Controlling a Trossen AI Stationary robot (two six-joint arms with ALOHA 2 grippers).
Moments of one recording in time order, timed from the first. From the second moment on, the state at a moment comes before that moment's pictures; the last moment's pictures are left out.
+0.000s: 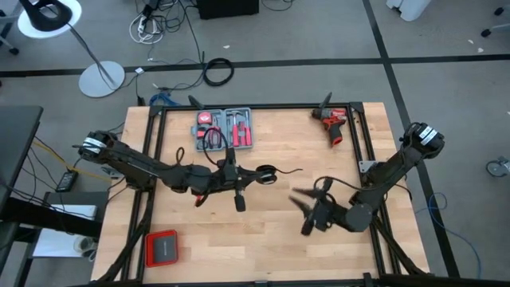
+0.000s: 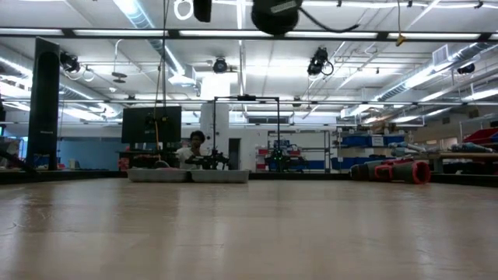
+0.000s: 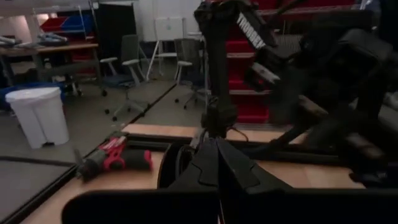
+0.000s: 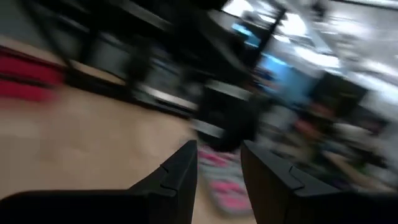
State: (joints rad) left arm -0.29 1.46 0.88 0.63 -0.50 0.02; right arm 0.77 1.42 0.74 0.65 1.26 -0.45
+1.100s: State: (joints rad) left arm -0.49 1.32 0.88 0.15 -0.58 -0.07; right arm 0.51 1.65 0.81 0.07 0.47 0.56
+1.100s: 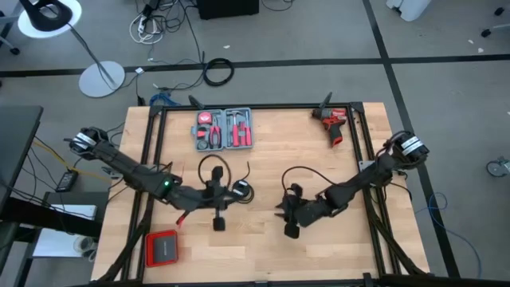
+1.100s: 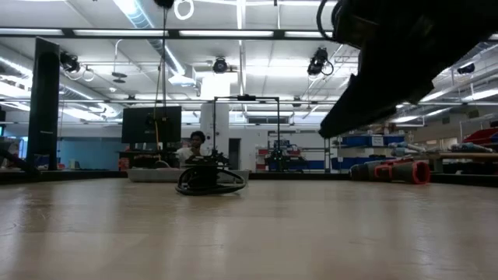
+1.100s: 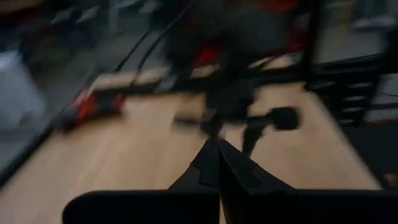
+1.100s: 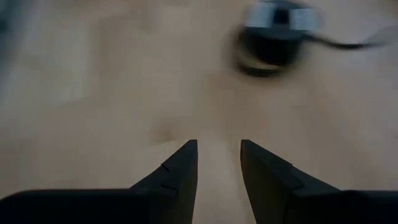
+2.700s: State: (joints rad) left arm -0.46 1.28 0.05 1.13 -0.15 -0.16; right arm 0.13 1.18 0.04 1.55 -0.41 0.55
